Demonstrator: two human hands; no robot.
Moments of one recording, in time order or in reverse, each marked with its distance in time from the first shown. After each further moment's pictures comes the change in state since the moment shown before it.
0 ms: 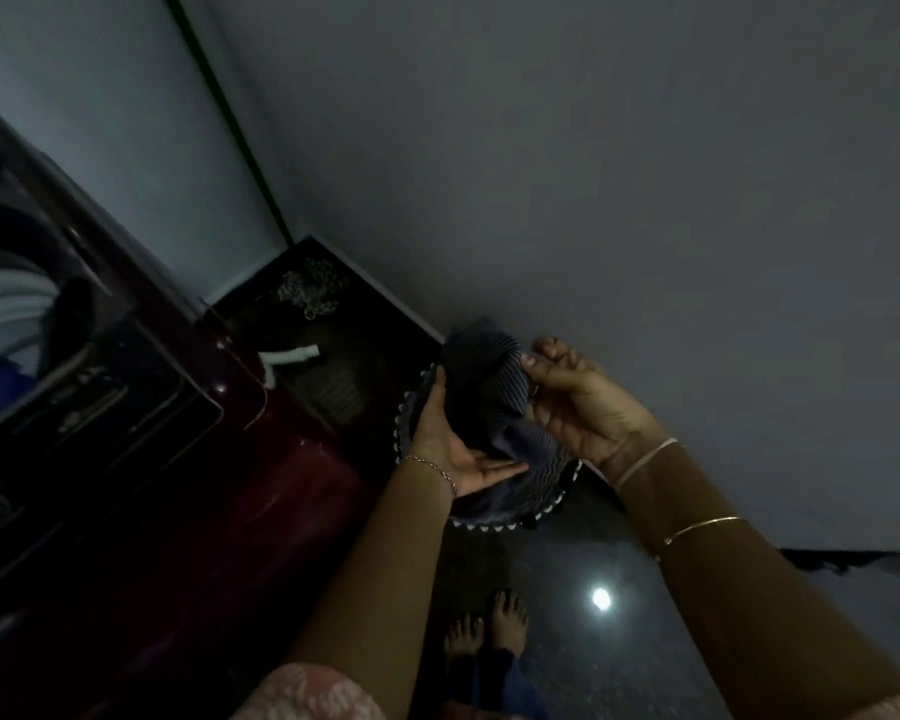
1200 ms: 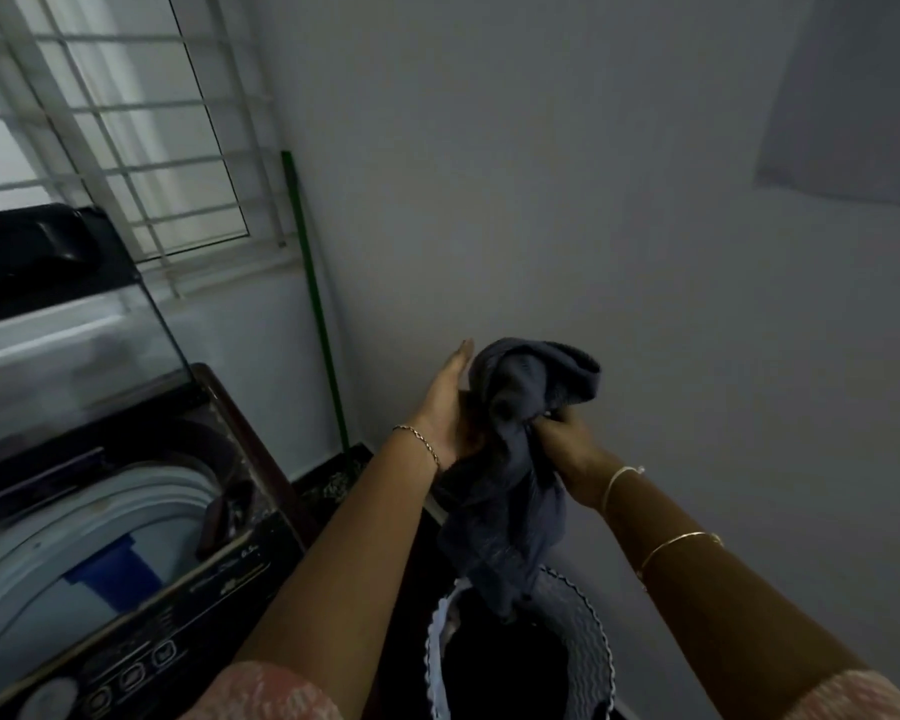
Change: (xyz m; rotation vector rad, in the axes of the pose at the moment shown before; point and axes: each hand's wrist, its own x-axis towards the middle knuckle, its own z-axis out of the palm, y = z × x) left_hand -0.220 0.131 0.158 0.434 -0.208 0.572; right_hand 0.013 -0.099 0.175 -0.882 0.238 -0.357
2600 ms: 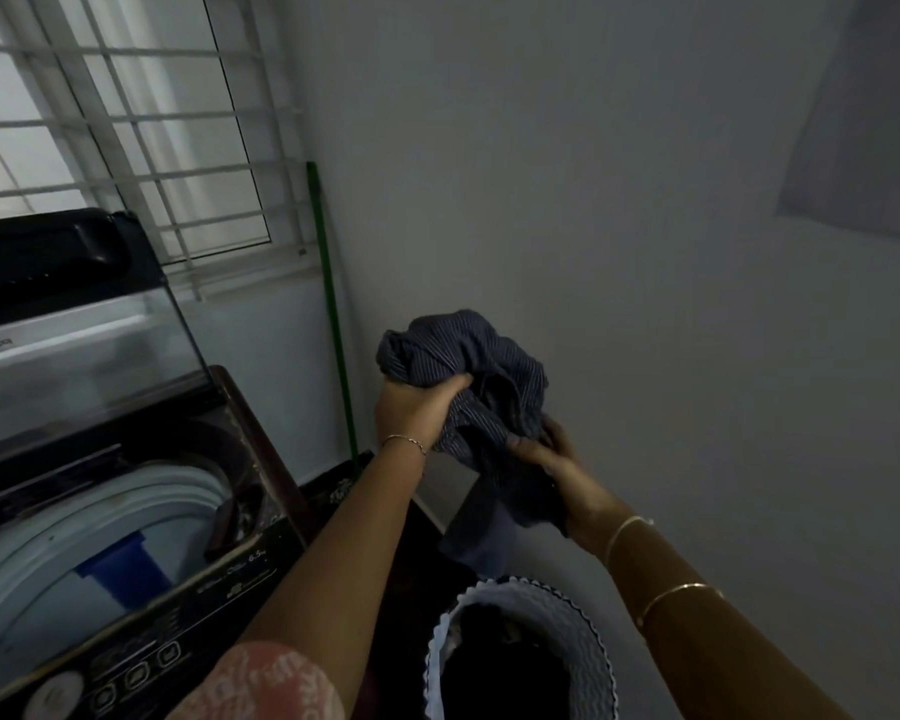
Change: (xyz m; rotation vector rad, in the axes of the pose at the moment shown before) left_hand 0.012 0.009 -0.040 0.412 0.626 0.541; right_hand -0.014 0.009 0.002 0.237 -0.140 0.072
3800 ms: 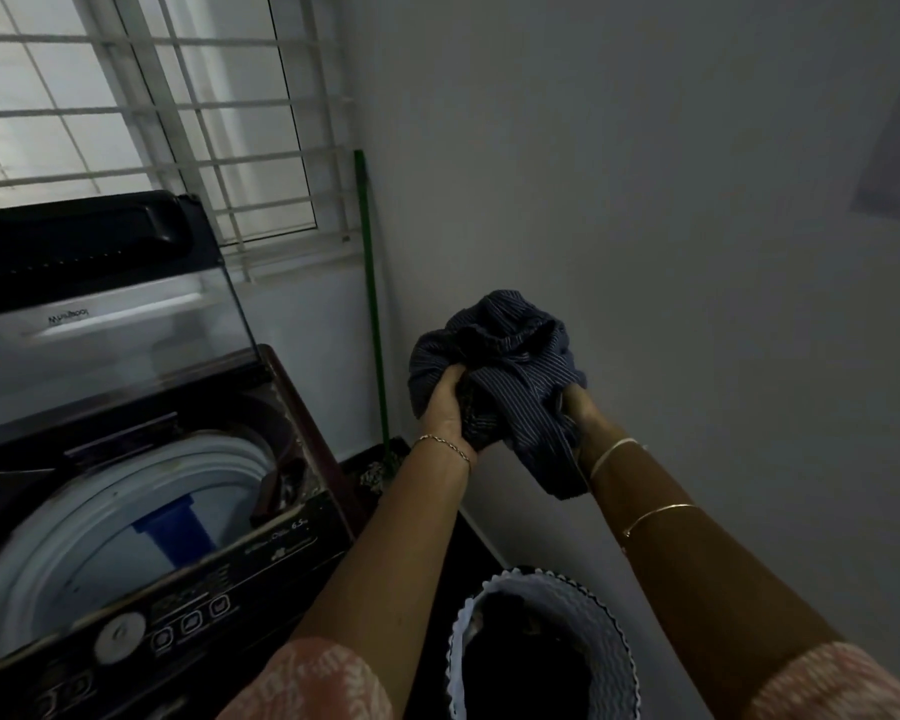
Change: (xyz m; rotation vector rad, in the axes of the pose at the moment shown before) left_hand -0.009 -0.007 -0.002 -0.815 -0.098 -0.469; right_hand 0.021 -0.053 0.057 0.214 0.097 0.265
